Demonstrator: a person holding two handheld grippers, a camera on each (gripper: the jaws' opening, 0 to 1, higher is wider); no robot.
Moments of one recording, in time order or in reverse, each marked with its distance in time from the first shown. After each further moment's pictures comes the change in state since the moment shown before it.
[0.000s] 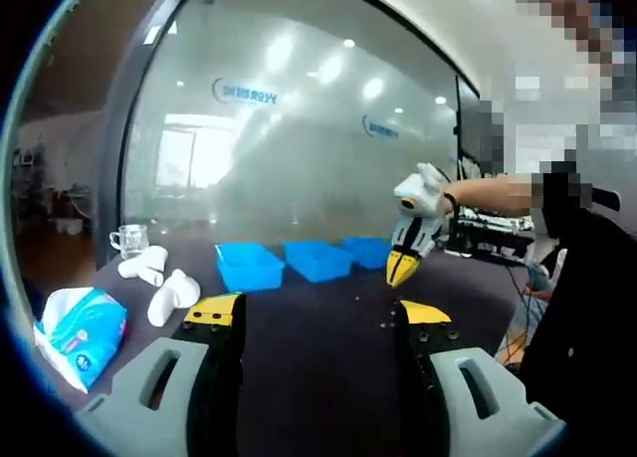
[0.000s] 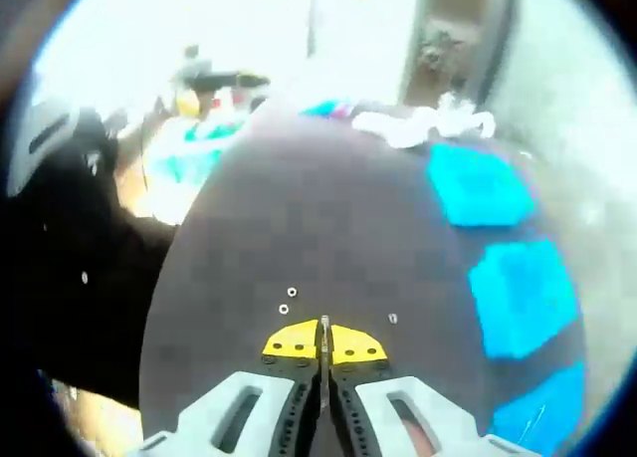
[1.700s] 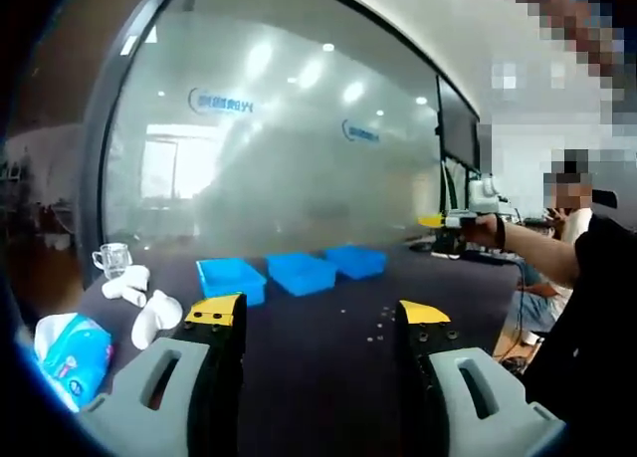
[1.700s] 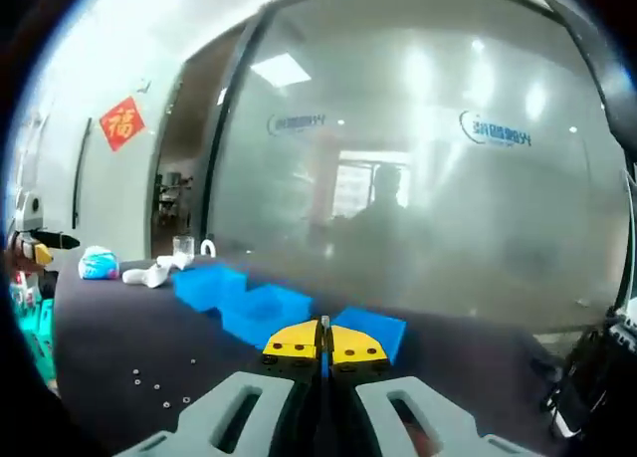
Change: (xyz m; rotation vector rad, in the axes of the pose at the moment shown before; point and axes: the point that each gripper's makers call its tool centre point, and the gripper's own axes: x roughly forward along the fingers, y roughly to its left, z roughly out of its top) left arm 0.011 -0.013 0.011 0.039 -0.024 -0.054; right arm -0.195 -0.097 -0.077 0.467 -0.574 -1.077
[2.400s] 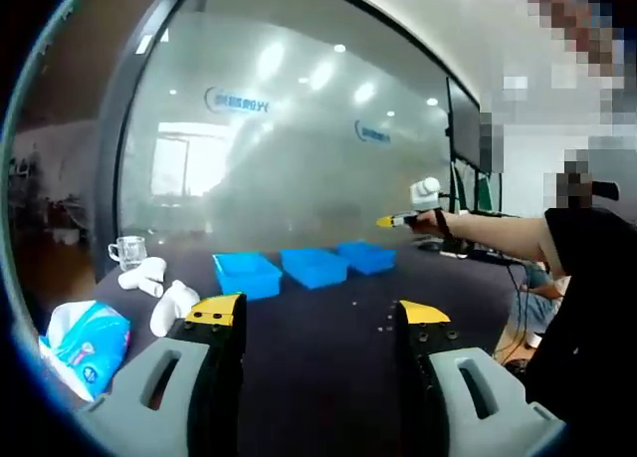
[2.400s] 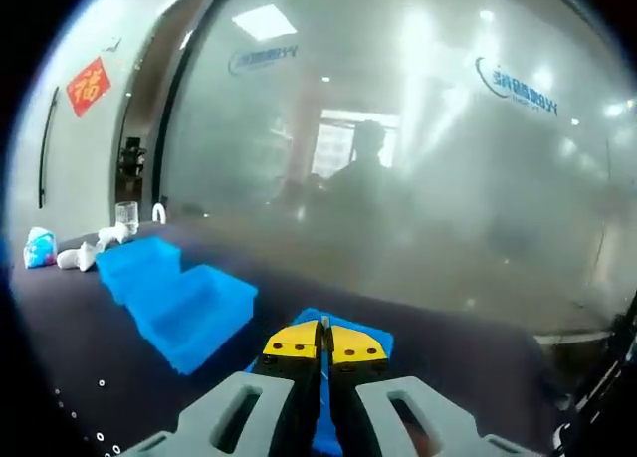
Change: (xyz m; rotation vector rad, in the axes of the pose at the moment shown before) left arm -0.023 0.012 -0.004 -0.014 0.006 0.046; right arm 0.133 -0.036 -0.028 -0.033 0.185 -0.093
